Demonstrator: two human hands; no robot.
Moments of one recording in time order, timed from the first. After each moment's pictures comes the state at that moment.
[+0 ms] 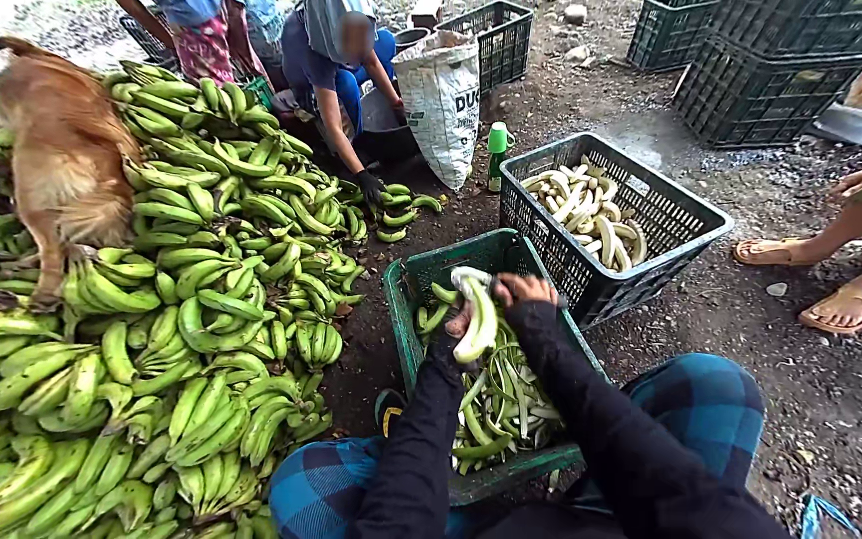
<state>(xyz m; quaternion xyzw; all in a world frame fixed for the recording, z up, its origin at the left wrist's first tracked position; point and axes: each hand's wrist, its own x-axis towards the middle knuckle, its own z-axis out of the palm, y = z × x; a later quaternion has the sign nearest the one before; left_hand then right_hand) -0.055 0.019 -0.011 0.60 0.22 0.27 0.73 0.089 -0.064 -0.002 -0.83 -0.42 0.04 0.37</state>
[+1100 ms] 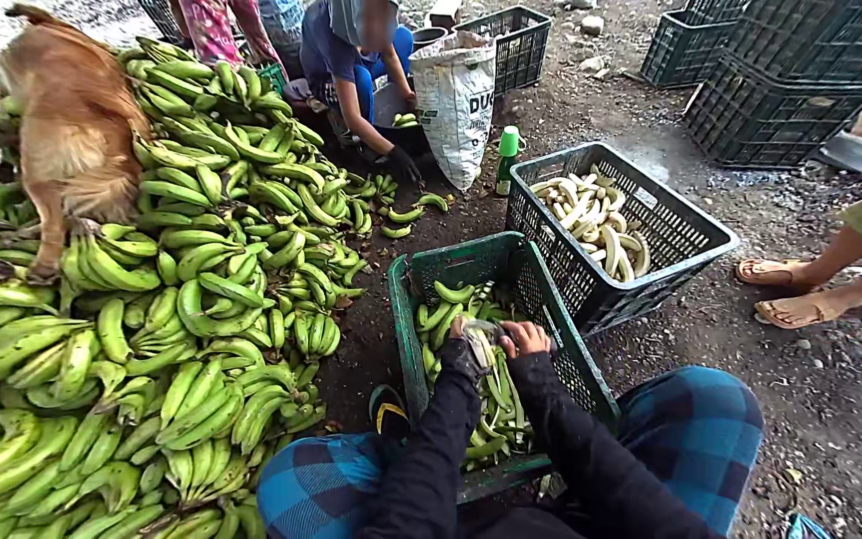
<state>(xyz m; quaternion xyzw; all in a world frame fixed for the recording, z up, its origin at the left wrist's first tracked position) -0.043 -0.014 -0.024 0.45 0.46 0.31 0.70 0.049 -0.100 -0.040 -0.82 -0.43 0.13 0.37</state>
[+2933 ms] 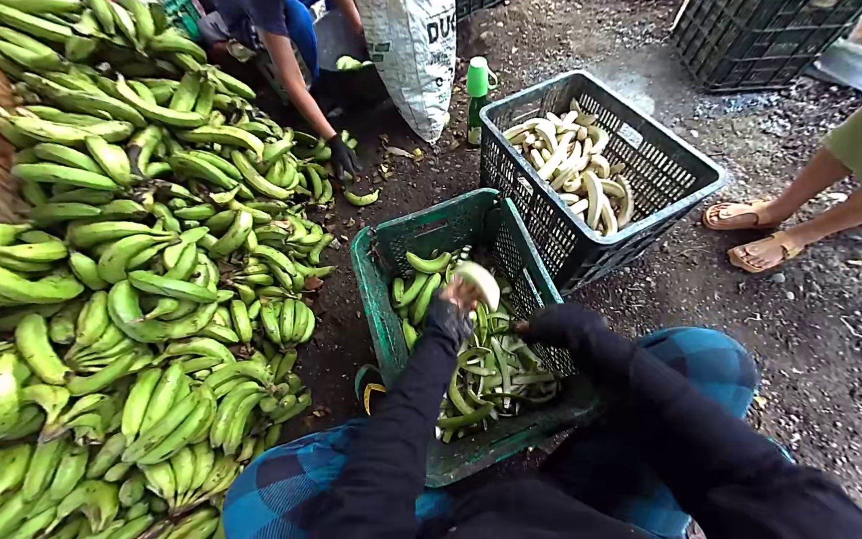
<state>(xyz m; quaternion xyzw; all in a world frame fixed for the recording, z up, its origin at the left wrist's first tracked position) -0.012 0.013 -0.040 0.57 0.41 0.14 0.70 0.125 -0.119 0.011 -0.81 -0.38 0.44 -0.11</state>
